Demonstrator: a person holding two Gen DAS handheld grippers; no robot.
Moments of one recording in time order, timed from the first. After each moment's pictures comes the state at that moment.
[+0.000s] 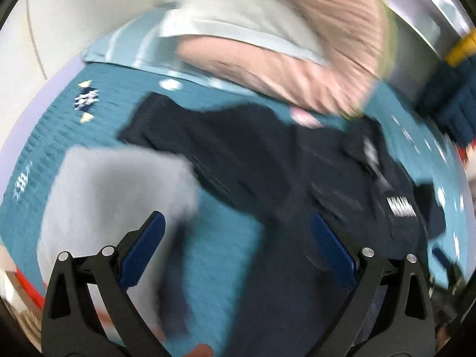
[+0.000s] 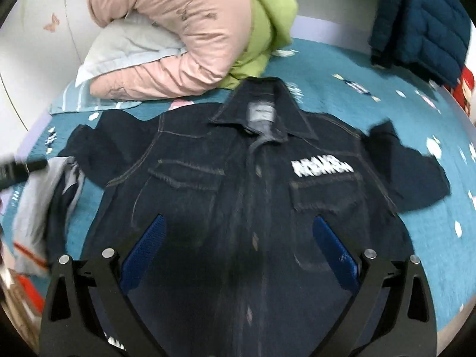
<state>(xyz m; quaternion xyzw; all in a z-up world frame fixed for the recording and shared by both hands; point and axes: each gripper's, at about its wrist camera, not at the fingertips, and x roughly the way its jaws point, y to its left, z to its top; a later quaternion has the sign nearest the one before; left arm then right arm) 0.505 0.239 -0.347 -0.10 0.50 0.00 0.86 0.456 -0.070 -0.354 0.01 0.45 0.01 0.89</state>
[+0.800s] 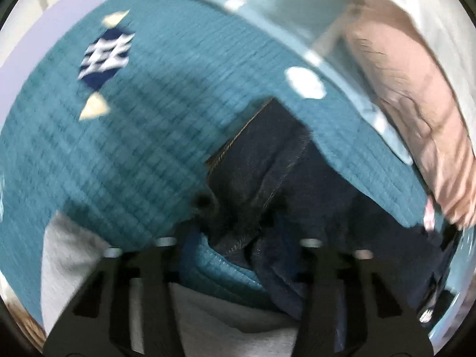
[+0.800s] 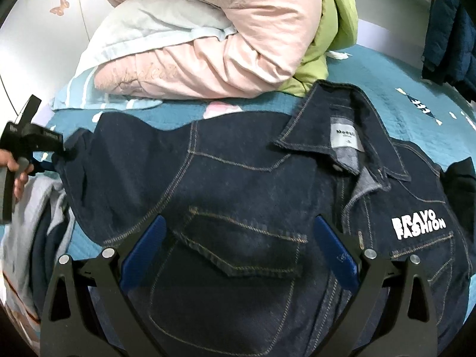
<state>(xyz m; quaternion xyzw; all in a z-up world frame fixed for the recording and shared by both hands) 0.673 0.401 -0.447 -0.18 0.59 0.12 0.78 0.559 -0.014 -0.408 0.02 0.44 0.08 0.90</state>
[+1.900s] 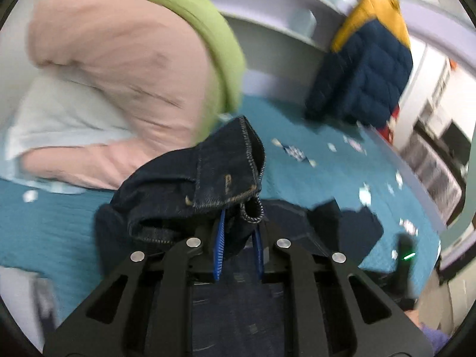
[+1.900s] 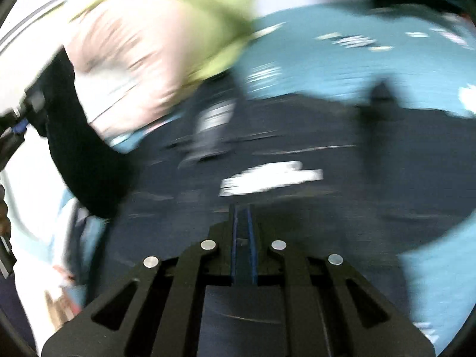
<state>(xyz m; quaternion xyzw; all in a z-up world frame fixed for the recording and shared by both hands) 0.555 -0.036 -0.271 -0.04 0.38 -0.25 0.89 0.490 -0.318 -0.401 0.18 0.44 0.04 0.88</state>
